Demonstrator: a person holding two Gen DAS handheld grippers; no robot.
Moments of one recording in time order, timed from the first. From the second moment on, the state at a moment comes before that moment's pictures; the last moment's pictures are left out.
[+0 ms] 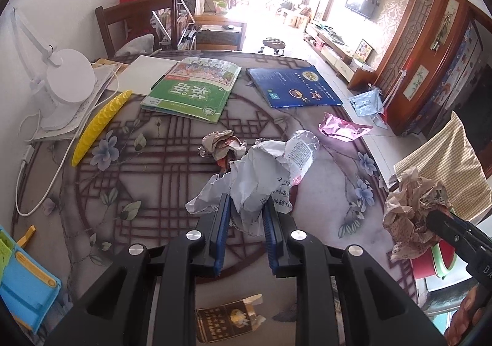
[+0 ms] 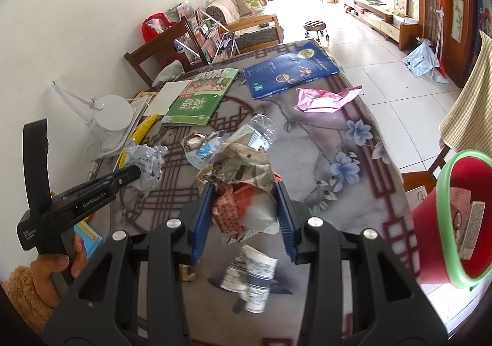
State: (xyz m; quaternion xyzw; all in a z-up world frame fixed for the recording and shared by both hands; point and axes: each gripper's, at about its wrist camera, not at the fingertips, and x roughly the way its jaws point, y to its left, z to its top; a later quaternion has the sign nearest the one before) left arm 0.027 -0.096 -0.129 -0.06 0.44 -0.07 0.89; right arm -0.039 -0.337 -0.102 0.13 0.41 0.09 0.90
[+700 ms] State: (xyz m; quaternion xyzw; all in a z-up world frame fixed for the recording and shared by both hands) left arm -0.006 -0.200 -0.122 -0.05 0.45 -0.05 0.89; right arm -0.059 -0.454 -0.098 0.13 0.40 0.10 0.90
